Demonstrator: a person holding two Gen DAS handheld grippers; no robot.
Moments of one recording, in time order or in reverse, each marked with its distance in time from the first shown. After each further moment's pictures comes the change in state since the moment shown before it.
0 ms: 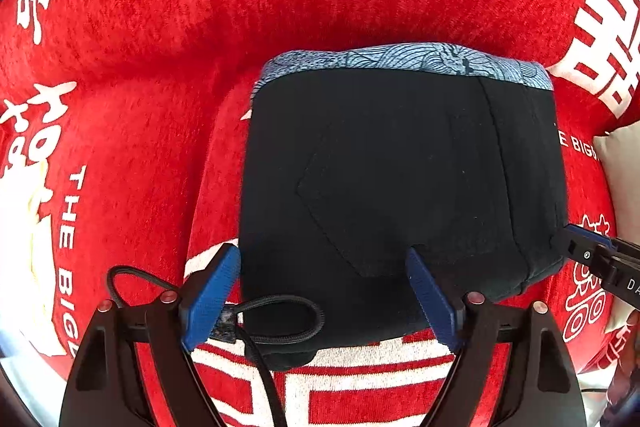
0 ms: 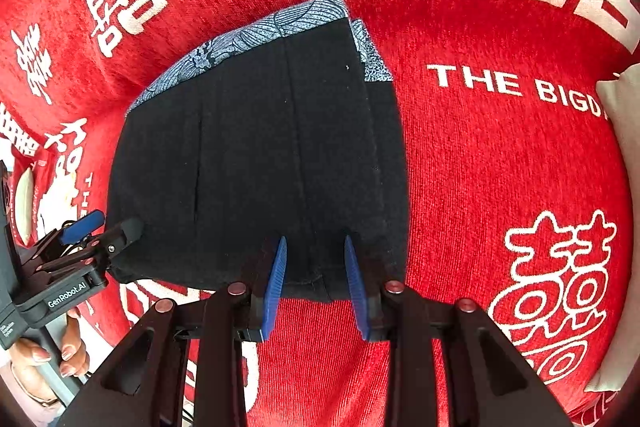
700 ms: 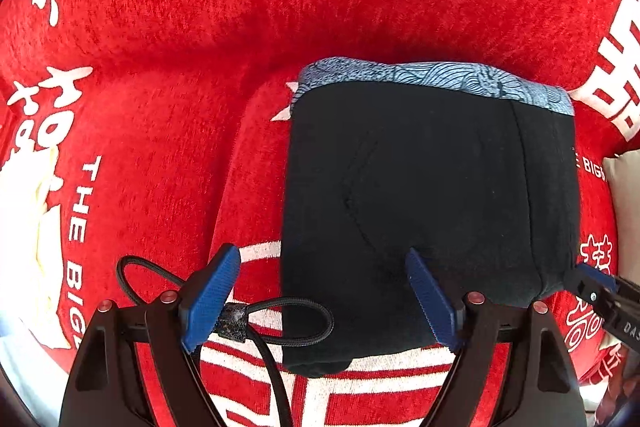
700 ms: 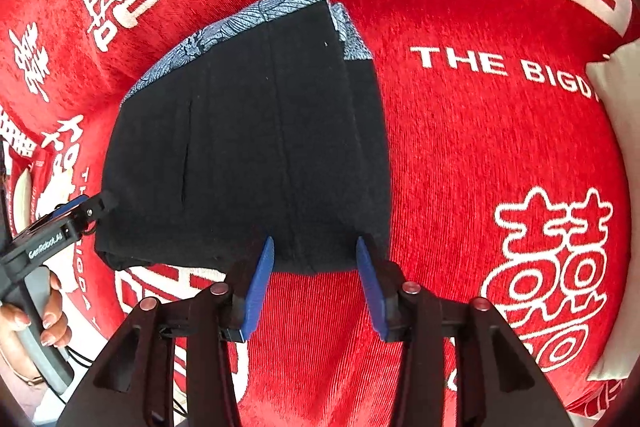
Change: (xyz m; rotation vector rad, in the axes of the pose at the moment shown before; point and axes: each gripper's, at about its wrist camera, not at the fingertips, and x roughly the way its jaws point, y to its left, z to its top) left arm 0.005 0.032 0.015 -0.063 0.012 0.017; right arm -0.007 -0.005 -0.016 0.019 0.014 -0.007
